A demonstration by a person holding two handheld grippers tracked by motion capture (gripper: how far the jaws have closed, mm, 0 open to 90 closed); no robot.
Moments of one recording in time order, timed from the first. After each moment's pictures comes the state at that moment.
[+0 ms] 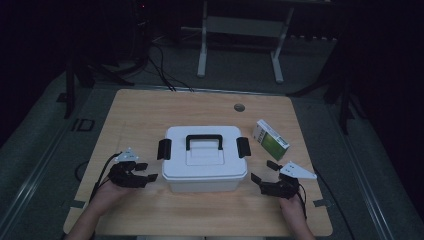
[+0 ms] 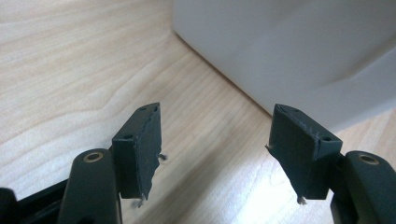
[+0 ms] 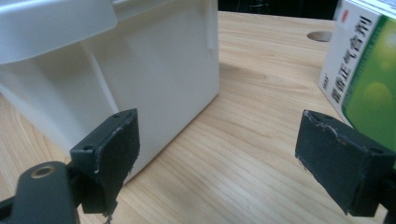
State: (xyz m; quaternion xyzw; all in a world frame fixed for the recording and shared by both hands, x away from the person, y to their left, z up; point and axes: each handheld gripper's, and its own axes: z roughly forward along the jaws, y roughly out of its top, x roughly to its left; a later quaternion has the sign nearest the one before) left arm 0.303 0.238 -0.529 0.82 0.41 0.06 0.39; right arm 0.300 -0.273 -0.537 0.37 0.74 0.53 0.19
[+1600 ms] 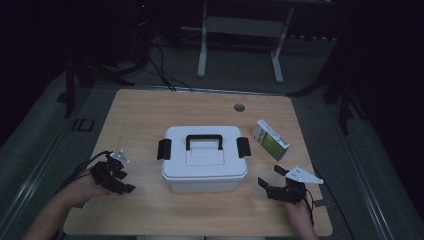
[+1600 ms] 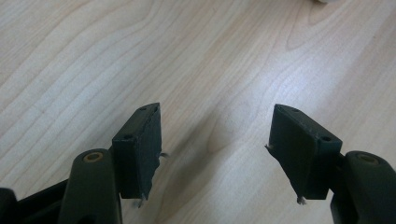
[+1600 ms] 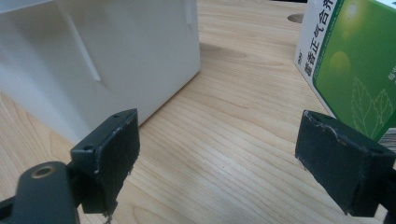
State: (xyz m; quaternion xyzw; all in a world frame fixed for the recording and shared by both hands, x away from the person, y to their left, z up) left arm 0.300 0.269 -0.497 0.91 0.36 0.00 0.20; right arm 0.289 -0.292 -0.542 0.39 0.75 0.50 0.20
